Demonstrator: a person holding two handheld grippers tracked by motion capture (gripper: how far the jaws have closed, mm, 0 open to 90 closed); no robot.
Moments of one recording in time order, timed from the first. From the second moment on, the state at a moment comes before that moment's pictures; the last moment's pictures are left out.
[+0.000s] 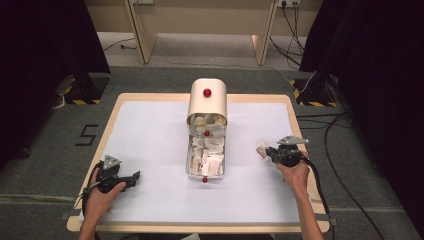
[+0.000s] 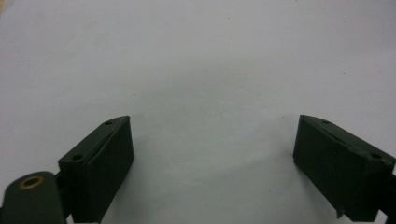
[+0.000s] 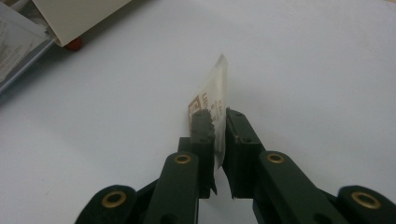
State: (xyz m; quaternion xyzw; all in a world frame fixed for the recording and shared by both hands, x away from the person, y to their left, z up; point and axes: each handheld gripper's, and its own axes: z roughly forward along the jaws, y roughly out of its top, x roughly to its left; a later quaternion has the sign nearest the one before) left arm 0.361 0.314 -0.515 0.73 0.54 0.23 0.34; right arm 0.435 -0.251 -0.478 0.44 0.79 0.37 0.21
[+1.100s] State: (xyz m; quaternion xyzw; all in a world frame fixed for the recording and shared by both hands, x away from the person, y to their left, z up) left arm 0.361 0.314 -0.515 0.73 0.54 0.23 0.34; right arm 0.434 -0.253 -0.464 0.49 0.76 0.37 0.23
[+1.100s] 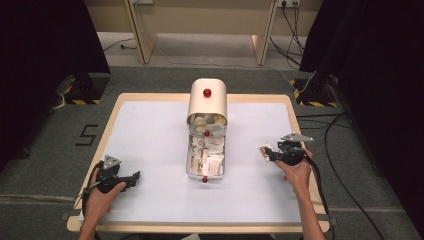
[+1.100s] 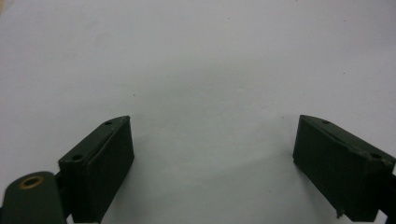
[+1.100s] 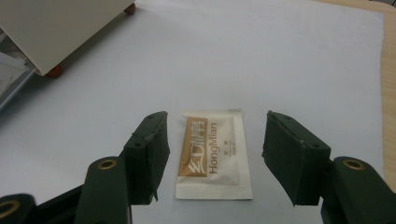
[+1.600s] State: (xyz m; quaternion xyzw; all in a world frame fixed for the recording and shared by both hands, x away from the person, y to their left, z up) left arm 0.361 0.314 -0.515 0.73 0.54 0.23 0.34; right arm 0.430 -0.244 -0.458 0.49 0.75 0.38 0.22
